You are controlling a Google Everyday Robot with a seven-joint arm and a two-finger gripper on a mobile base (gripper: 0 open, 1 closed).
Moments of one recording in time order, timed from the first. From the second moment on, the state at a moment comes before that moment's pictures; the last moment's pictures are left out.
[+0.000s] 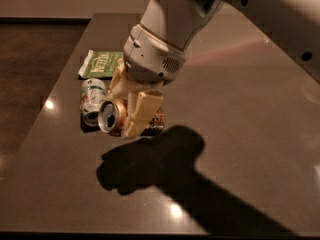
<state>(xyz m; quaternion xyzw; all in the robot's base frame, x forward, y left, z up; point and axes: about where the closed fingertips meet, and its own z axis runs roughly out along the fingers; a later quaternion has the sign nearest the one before) 0.396 0.063 0.938 -0.84 0.46 0.26 0.15</state>
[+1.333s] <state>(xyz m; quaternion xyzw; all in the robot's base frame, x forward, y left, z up) 0.412 0.035 0.947 -0.66 0.54 0.41 0.34</state>
